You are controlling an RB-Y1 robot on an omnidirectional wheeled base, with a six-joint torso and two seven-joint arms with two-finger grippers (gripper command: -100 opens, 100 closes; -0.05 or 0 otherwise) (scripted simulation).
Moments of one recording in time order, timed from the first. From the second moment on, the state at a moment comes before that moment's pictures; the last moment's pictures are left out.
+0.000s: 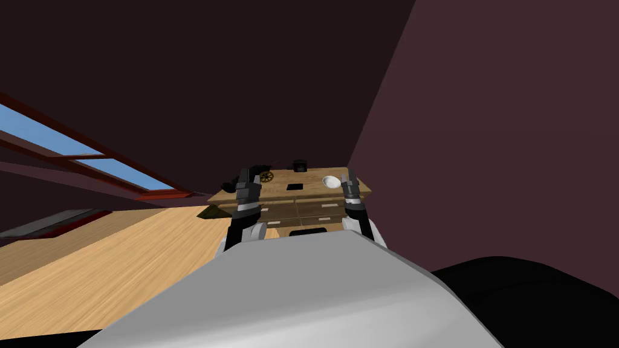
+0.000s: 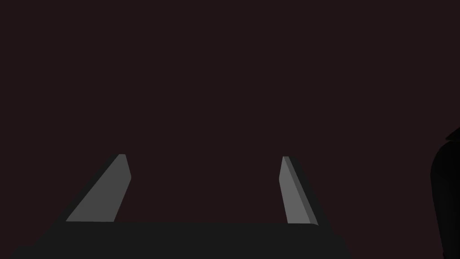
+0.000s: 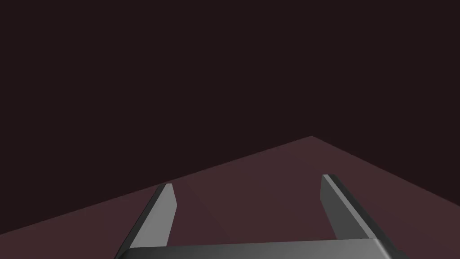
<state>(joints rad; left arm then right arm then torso) 0.50 -0.03 -0.05 -2.32 -0.11 -0.38 -0.05 0.52 -0.04 0.04 -2.22 0.08 -0.50 0.01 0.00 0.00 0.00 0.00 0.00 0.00</state>
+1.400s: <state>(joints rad) 0.50 -0.03 -0.05 -2.32 -0.11 -0.38 -0.05 0.51 -0.43 -0.04 -2.14 0.23 -0.48 0.04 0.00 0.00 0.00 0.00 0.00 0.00</state>
